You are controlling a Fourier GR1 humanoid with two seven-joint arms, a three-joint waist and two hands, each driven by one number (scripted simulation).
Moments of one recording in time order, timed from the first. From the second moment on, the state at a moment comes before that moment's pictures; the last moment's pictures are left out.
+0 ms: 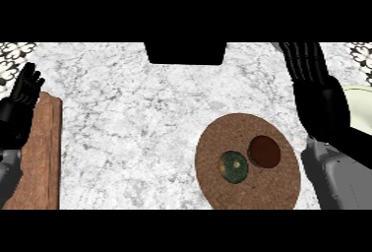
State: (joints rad) left arm -0.24 0.59 -0.08 -1.33 0.30 0.23 -0.13; right arm -0.40 -0.20 0.07 -1.65 -0.12 -0.03 -0.22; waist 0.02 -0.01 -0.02
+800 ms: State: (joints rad) left arm -0.21 0.37 -0.37 -1.51 0.27 0.09 -0.02; right arm -0.19 -0.25 0.27 -1.52 0.15 -0.02 -0.19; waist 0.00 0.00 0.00
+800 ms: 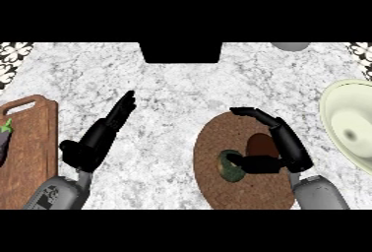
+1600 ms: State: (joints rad) left arm -0.19 0.35 -0.39 -1.54 0.26 0.08 0.00; right arm -0.46 -0.50 0.50 -1.64 0.36 0.54 0.42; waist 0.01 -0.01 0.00
